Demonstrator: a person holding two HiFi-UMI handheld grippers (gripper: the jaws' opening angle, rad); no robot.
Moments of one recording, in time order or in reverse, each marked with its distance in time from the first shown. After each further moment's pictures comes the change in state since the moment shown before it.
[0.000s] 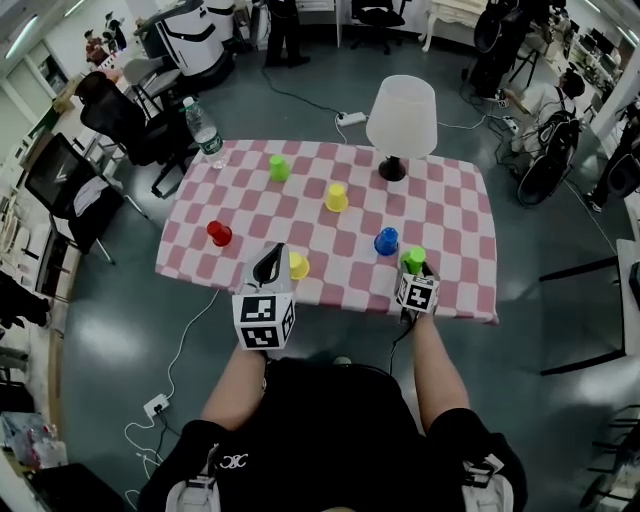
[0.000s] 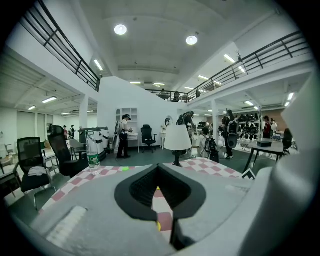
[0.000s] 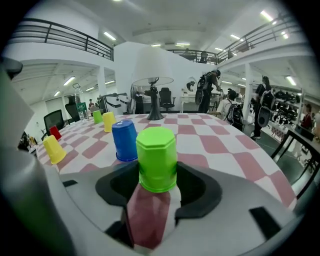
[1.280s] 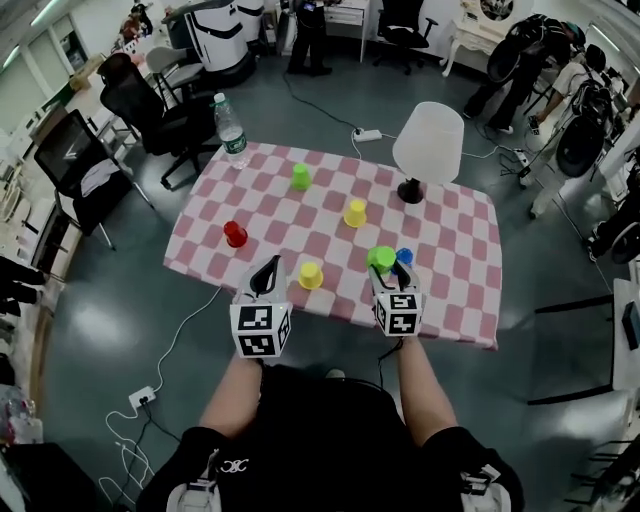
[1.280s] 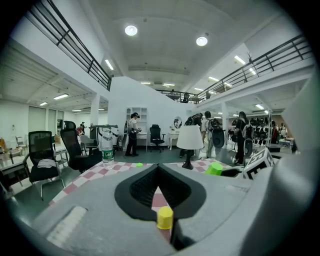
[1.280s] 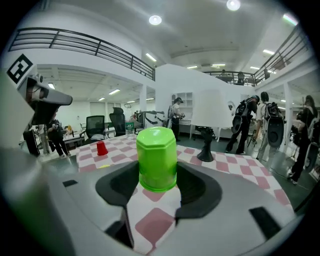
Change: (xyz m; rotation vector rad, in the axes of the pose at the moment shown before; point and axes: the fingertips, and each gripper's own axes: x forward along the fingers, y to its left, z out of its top) left arm -0.025 0.060 -0.019 -0.070 -0.003 0.086; right arm -0.085 0.173 0.105 -0.267 -0.246 0.345
